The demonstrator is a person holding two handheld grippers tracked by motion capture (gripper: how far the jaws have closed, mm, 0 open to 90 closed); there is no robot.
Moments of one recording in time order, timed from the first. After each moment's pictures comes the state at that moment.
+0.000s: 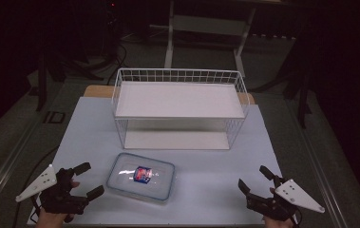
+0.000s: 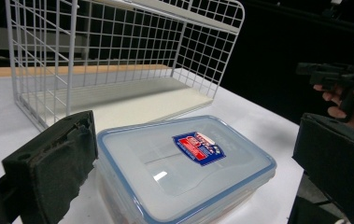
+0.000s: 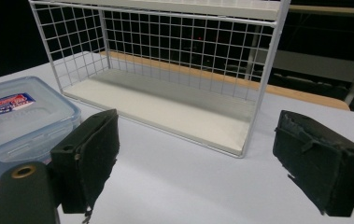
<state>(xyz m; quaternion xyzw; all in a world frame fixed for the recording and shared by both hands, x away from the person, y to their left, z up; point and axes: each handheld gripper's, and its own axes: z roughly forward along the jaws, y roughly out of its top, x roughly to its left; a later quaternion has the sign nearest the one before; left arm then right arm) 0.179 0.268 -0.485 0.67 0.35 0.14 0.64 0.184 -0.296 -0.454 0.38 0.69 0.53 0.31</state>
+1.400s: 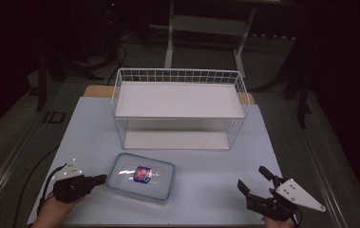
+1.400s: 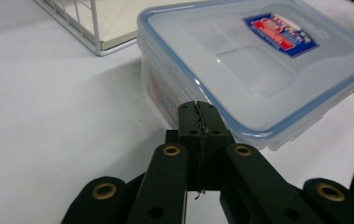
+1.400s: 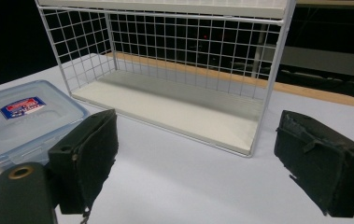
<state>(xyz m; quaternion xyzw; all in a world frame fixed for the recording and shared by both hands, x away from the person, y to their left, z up) 0.216 0.268 -0.516 0.79 0.38 0.11 0.46 0.183 -0.295 -0.451 0.38 0.69 0.54 0.29</state>
